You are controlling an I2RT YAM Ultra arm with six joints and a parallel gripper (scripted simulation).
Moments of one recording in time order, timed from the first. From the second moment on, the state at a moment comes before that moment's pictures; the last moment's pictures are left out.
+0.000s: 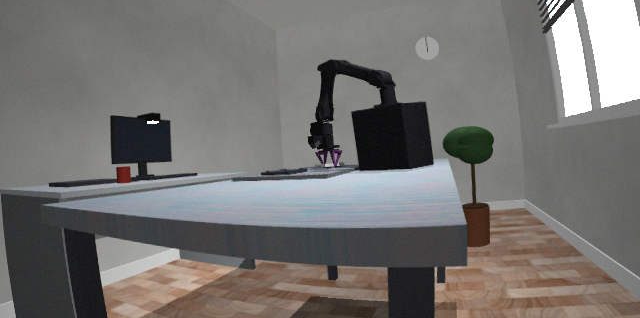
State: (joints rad) arm -0.34 2.72 1.50 -0.37 -0.11 -1.56
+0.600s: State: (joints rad) arm -0.34 2.73 1.51 -0.36 -0.11 -1.56
